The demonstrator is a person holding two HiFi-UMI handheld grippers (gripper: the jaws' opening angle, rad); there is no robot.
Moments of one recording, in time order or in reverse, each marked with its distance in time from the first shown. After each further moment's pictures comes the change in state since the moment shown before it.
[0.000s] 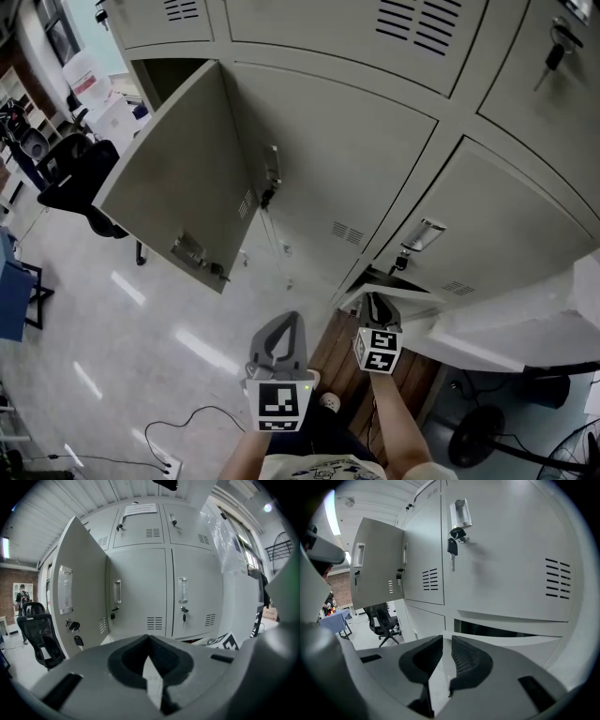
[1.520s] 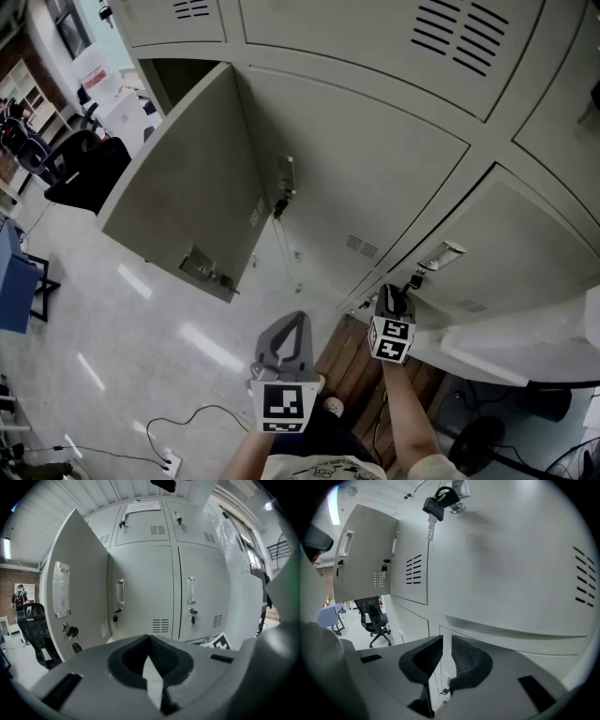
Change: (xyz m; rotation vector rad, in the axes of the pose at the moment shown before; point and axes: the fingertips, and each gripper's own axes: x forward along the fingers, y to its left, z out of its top) left arm 0.022 0.019 0.008 -0.004 -0.006 0.021; right arm 0.054 -0.029 0.014 -0.052 0.003 -0.059
